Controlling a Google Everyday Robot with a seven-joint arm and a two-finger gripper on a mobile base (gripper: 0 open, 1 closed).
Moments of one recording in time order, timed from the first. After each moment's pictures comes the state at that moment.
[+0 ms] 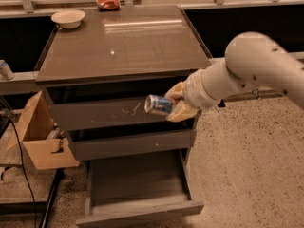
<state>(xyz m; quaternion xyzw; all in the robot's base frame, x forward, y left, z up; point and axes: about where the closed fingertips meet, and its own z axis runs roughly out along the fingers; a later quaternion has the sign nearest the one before) 0.556 -0.074 0.804 -0.70 0.63 0.08 0.33</state>
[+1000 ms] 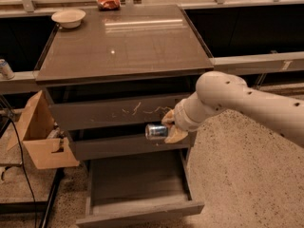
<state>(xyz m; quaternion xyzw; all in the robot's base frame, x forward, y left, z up) 0.574 -0.076 0.667 -0.74 0.62 0.07 0.25</state>
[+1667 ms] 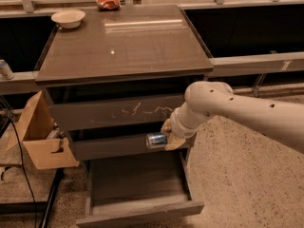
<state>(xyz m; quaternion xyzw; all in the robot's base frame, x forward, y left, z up) 0.575 -0.073 0.619 -0.77 0.61 0.05 0.20</state>
